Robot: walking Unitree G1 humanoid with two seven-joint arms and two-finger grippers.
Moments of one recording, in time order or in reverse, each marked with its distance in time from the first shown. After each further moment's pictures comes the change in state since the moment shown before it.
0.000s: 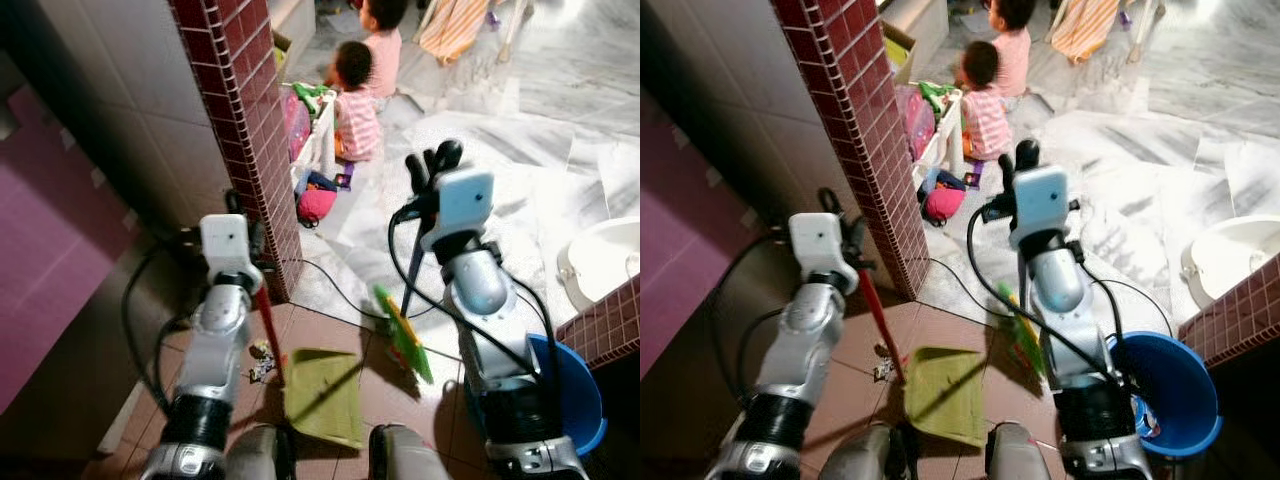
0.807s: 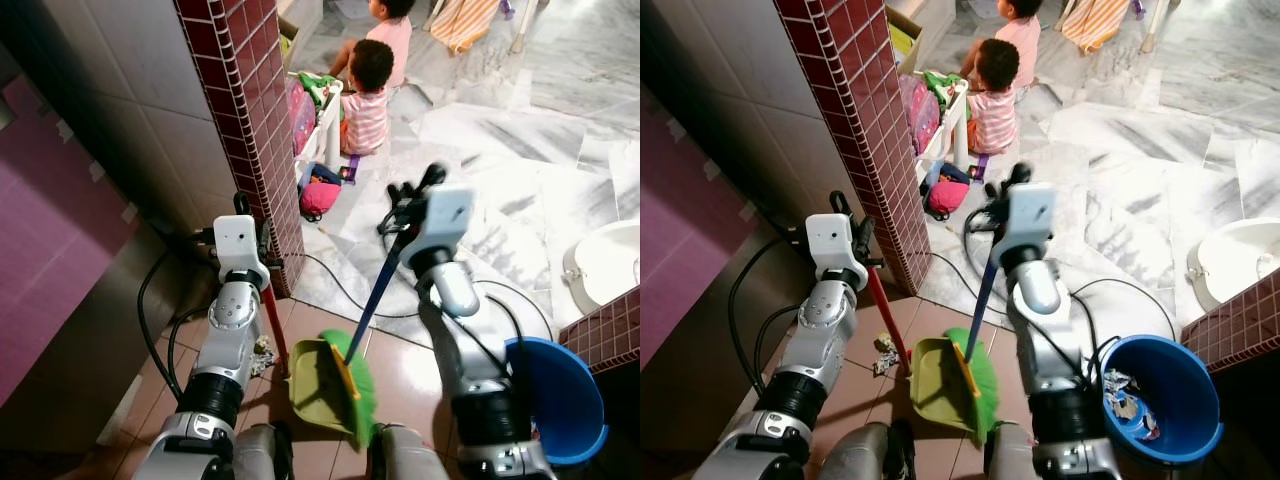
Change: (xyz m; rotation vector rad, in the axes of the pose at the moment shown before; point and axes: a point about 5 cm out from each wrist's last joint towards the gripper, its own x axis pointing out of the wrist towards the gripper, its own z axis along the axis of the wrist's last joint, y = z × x) left arm 0.013 -0.002 -0.016 -0.004 -0.006 0.024; right arm 0.006 0.017 -0.014 0.319 0.154 -0.053
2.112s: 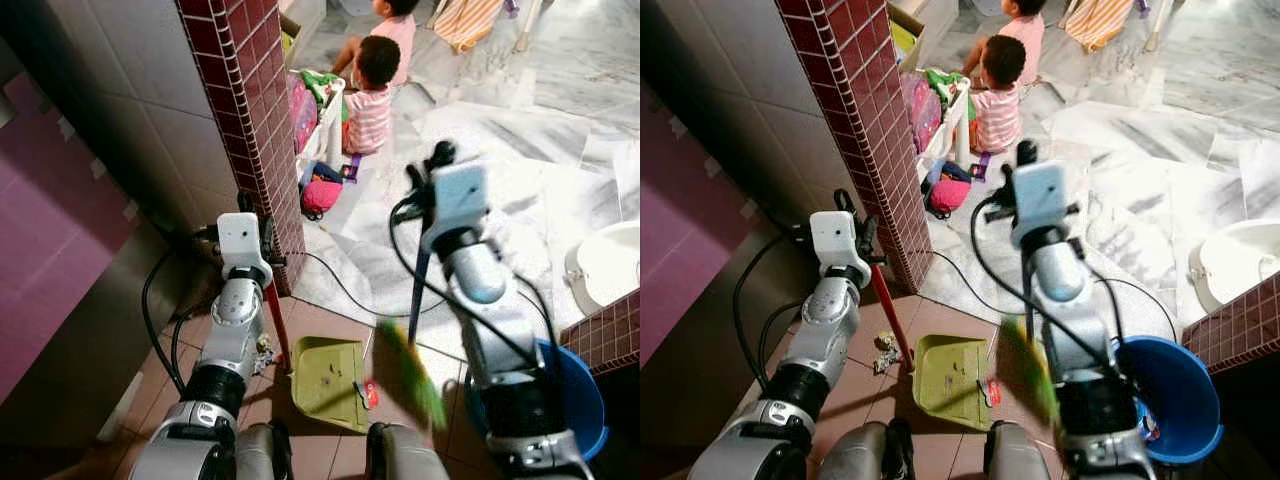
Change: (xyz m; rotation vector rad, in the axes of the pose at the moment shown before) left arm 0.006 -0.002 0.000 0.003 -0.008 -0.016; right arm -0.001 -0.014 0.014 -0.301 0.003 0.029
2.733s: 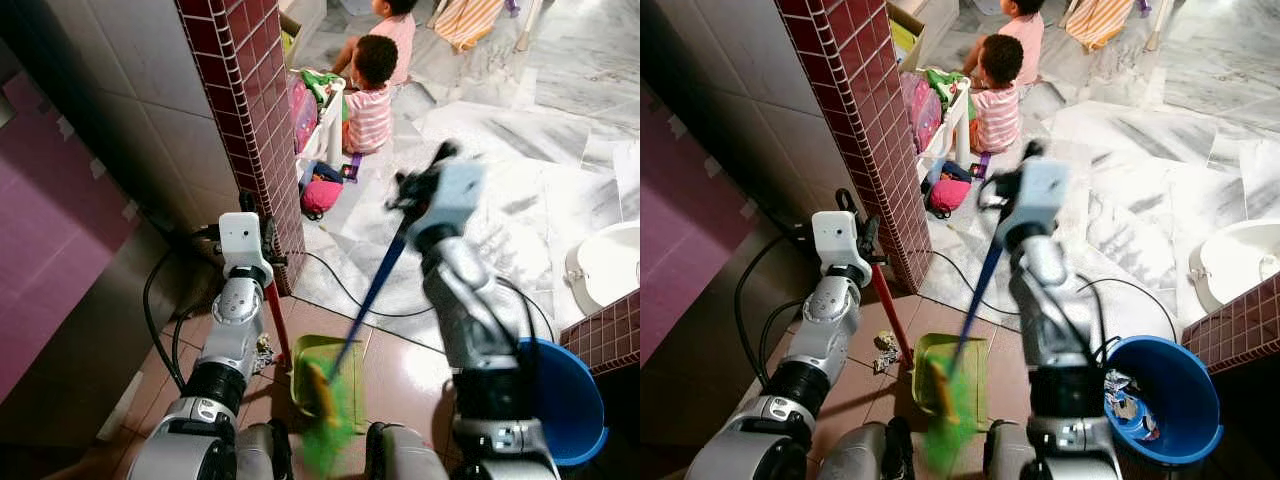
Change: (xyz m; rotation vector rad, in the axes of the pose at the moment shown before) left arm 0.002 -0.002 -0.001 0.001 0.001 -0.014; right arm 0.017 0.007 0.007 0.444 0.080 -0.079
